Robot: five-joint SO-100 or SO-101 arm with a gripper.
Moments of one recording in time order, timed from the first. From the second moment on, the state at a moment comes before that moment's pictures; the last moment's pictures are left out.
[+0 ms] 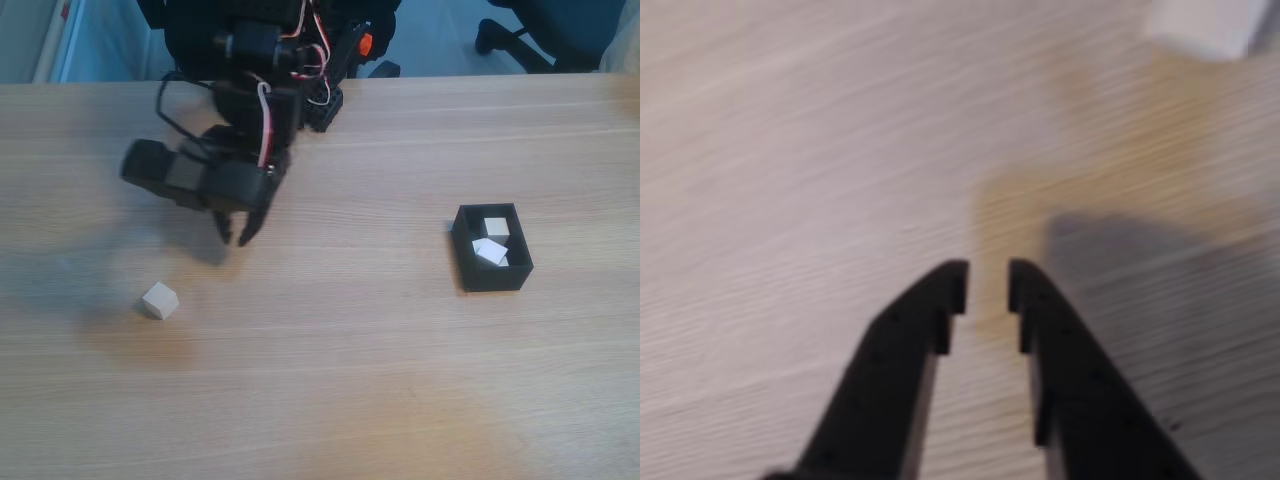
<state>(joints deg) 14.6 121.1 133.3 41.7 -82.6</state>
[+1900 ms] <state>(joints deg) 28.8 86.1 112.4 26.4 -90.0</state>
